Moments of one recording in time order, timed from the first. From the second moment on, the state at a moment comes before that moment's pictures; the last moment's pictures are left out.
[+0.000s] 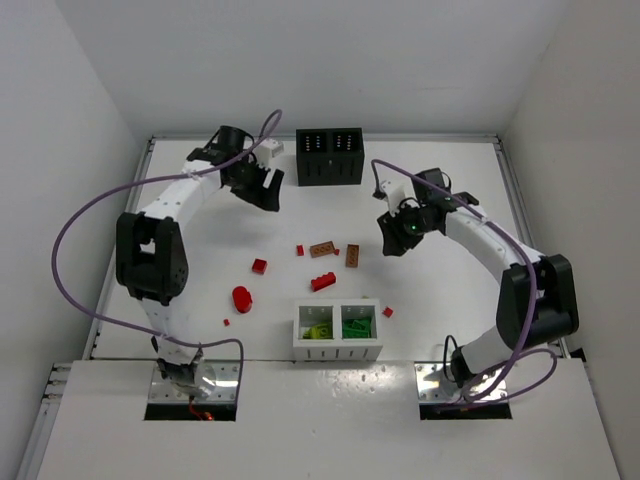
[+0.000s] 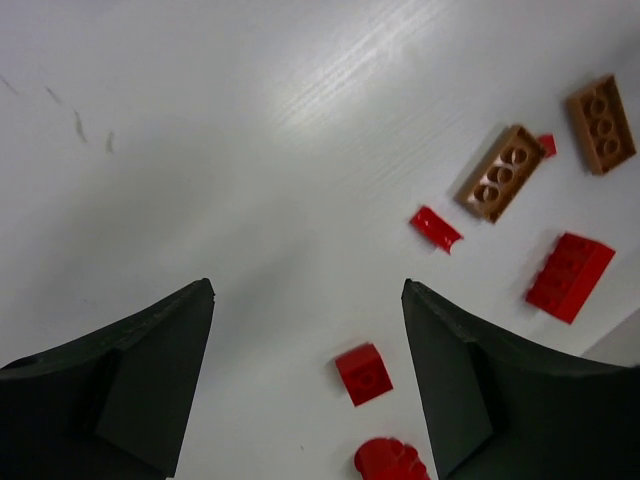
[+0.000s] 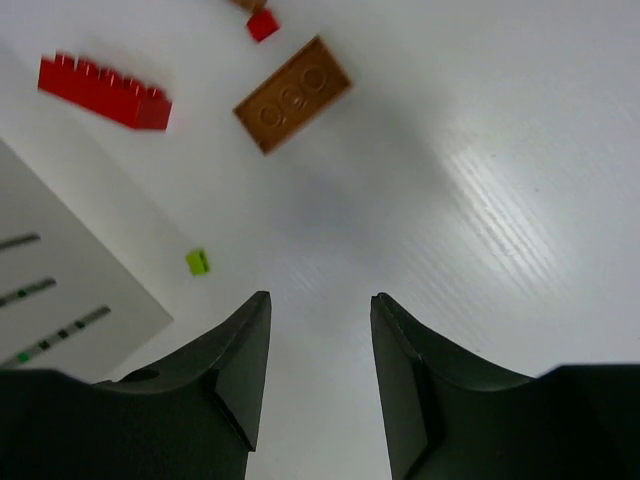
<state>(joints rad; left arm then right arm) -0.20 1.85 1.57 -0.68 0.37 0.24 0.26 1.54 1.06 -0.61 -0.42 -0.38</state>
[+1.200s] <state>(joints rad) -0.18 2.09 1.75 -1.01 0.37 0.37 0.42 1.81 1.13 -0.82 -0.51 -0.74</state>
